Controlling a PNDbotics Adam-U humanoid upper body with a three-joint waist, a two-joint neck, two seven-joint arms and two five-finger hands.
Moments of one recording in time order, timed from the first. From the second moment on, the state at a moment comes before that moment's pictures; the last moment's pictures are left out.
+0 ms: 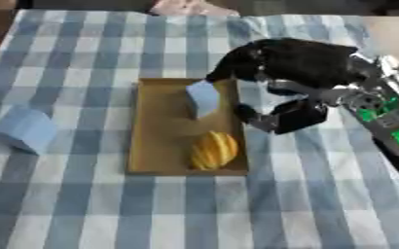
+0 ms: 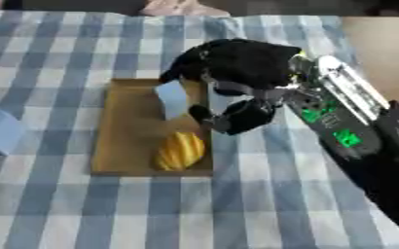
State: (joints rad) left arm -0.21 0.39 0.03 -1.98 0.09 -0.12 0.24; right arm -0.76 -0.64 0.39 -1.83 0.63 -0.25 0.47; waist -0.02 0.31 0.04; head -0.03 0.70
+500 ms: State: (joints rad) left arm -0.21 0.39 0.04 -1.98 0.09 -0.12 0.24; right arm -0.74 -0.79 0.23 -1.61 0.63 -0.17 0.39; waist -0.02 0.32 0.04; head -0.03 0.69
